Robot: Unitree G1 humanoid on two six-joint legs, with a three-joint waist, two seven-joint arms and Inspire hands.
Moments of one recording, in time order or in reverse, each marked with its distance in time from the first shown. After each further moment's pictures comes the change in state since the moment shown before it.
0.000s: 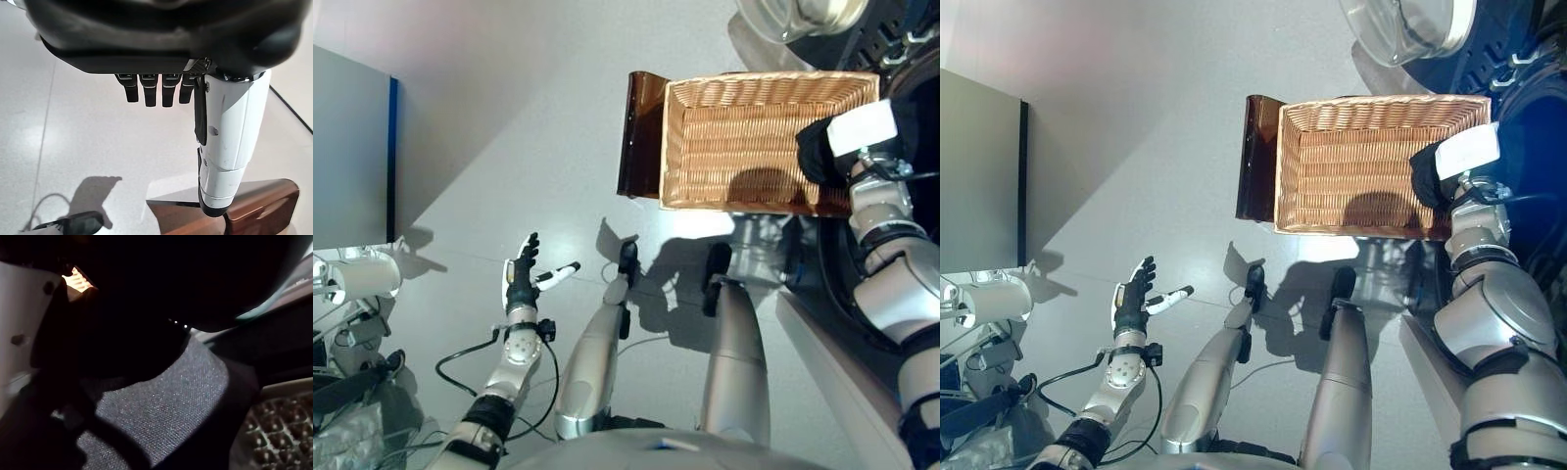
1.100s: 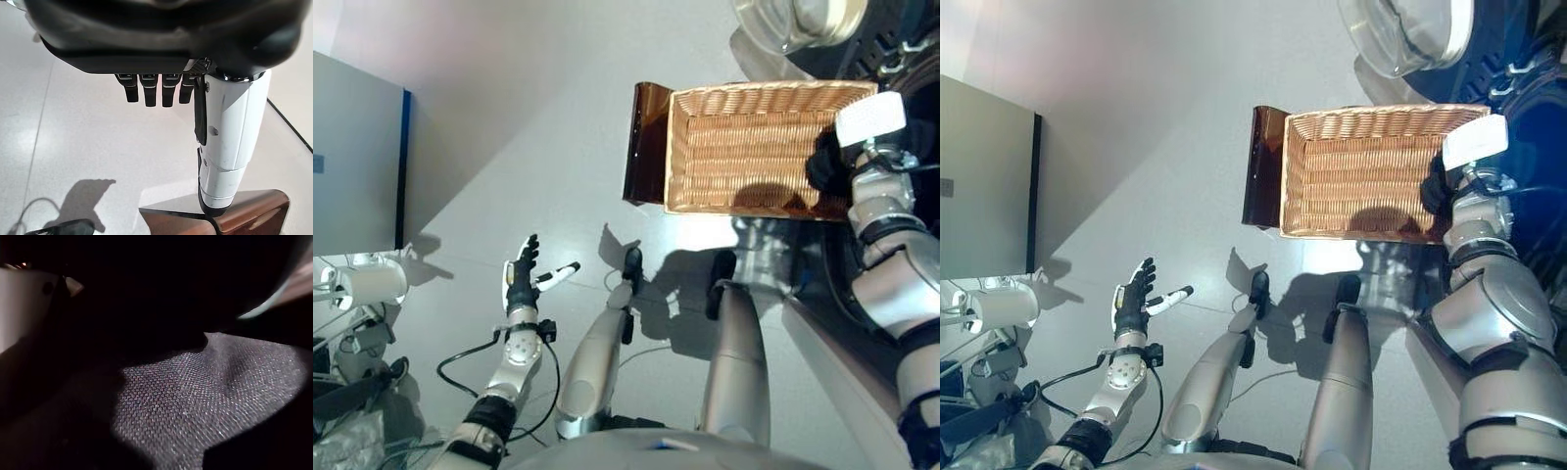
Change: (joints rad) left arm -0.001 -0.008 0.001 0.033 -0.016 0.000 0.000; right arm -0.017 0.067 -0.094 0.002 0.066 0.030 0.026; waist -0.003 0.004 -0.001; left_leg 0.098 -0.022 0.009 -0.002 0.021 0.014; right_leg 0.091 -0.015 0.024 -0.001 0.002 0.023
